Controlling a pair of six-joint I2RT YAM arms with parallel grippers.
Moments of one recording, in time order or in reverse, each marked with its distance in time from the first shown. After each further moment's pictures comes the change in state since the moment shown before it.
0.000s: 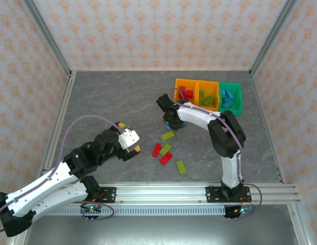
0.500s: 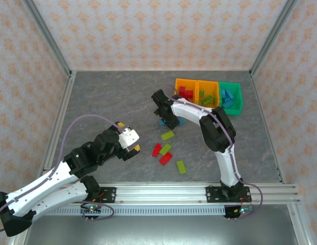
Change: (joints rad) left arm 0.000 0.006 0.004 -0.003 -0.033 -0.019; right arm -0.005 0.181 0.194 -0.017 -0.063 0.037
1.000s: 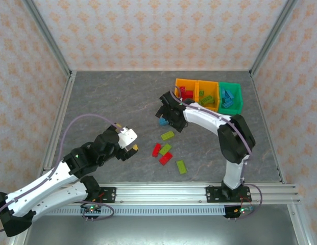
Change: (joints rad) left arm 0.000 -0.013 0.002 -0.047 -0.049 -0.051; right arm -0.002 -0.251 -0.221 0.076 -0.083 -0.207
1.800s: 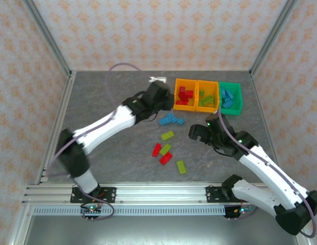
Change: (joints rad) left arm 0.070 0.887 0.748 0.155 0.071 -0.826; right arm -0.070 -0.957 -0.512 -0.206 0.050 -0.441
